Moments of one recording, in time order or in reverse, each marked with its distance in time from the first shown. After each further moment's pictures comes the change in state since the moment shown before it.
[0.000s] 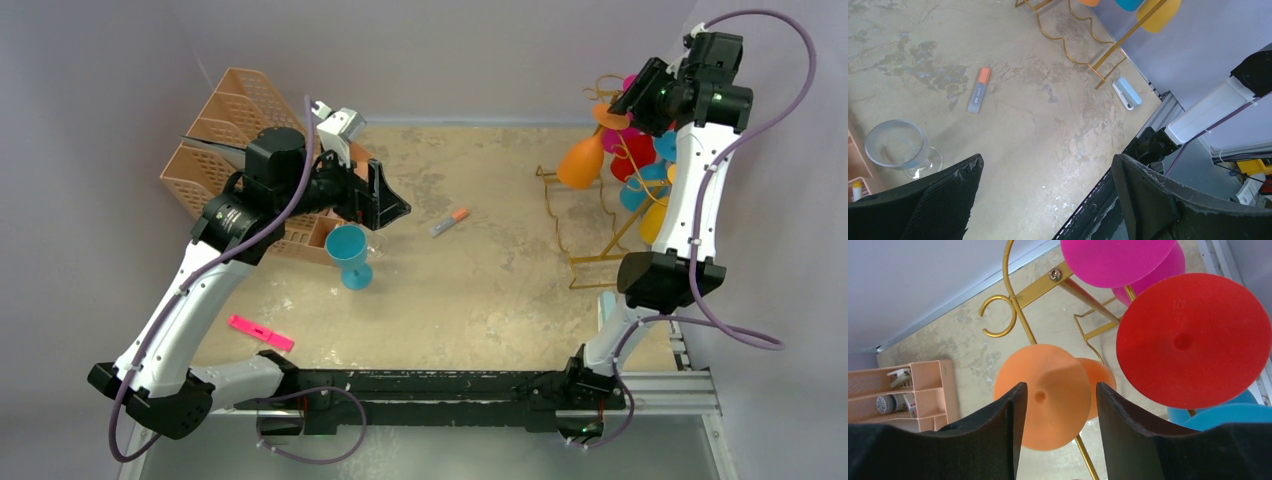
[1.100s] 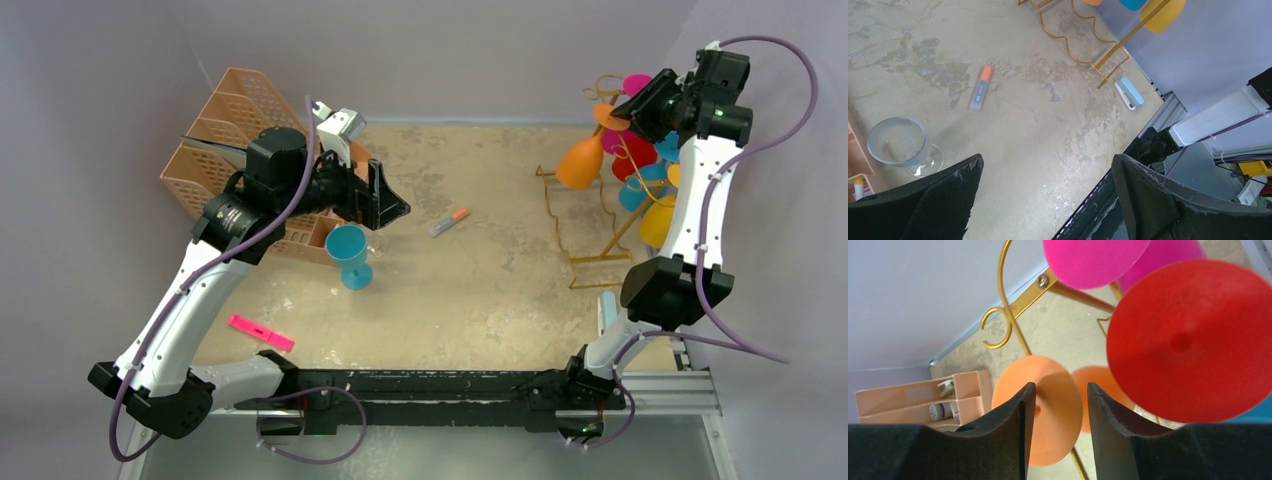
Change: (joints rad) left arm 0.000 0.002 0.000 -0.013 -0.016 -0.001; right arm -0.056 -0.098 -0.274 0.220 -0.101 0.153
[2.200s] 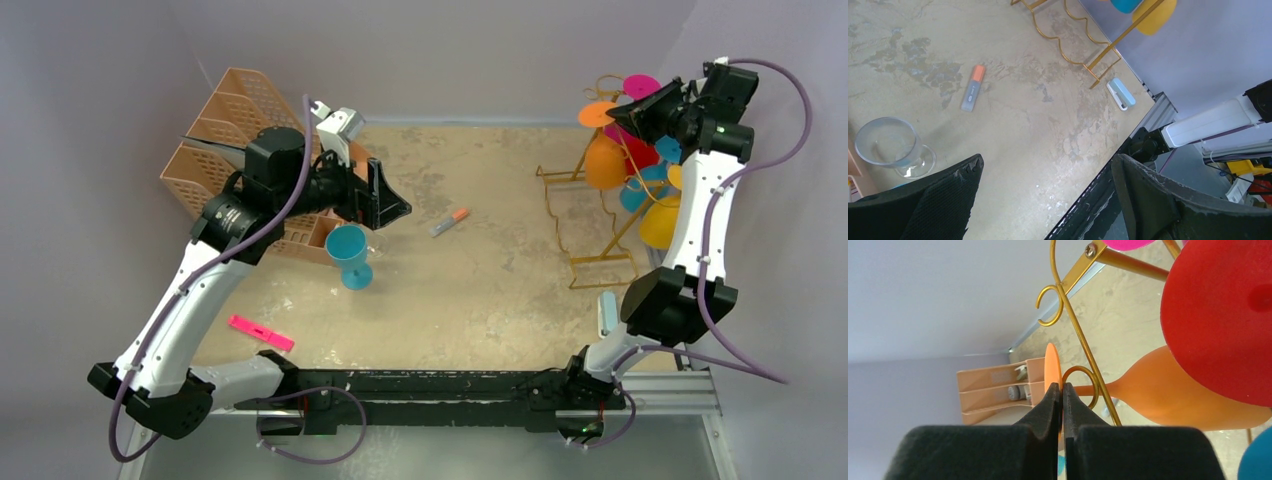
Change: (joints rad) left arm 0.000 0.003 0.006 0.002 0.020 -0.027; right arm -0.047 -0.101 -0.175 0.161 -0.235 0.248
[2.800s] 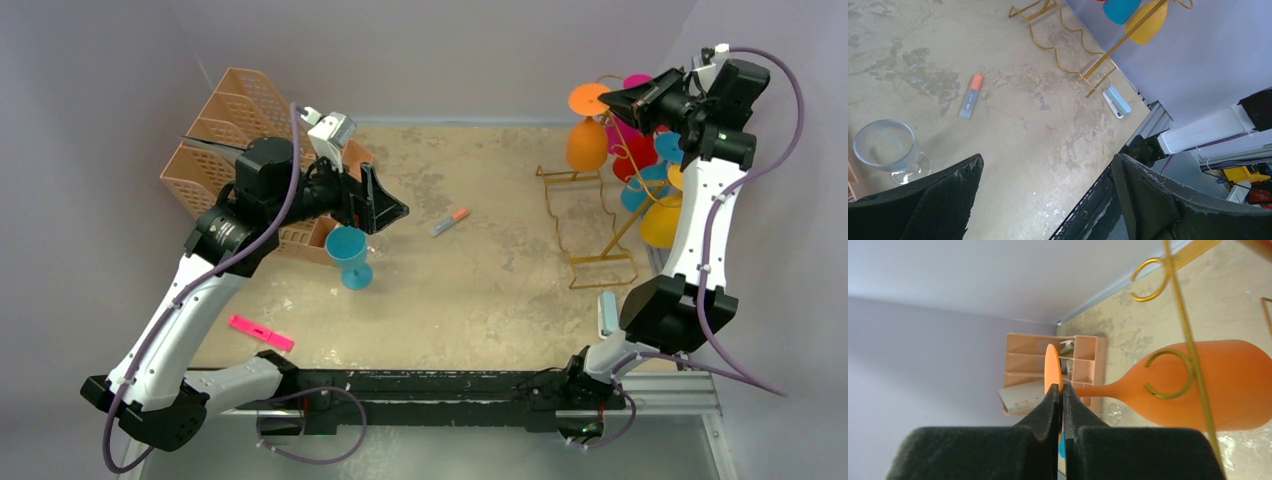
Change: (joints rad) left arm 0.000 -0.069 -0.069 0.071 -0.003 -0.026; right arm -0.014 -0.045 -0.059 0.171 -0.255 0.115
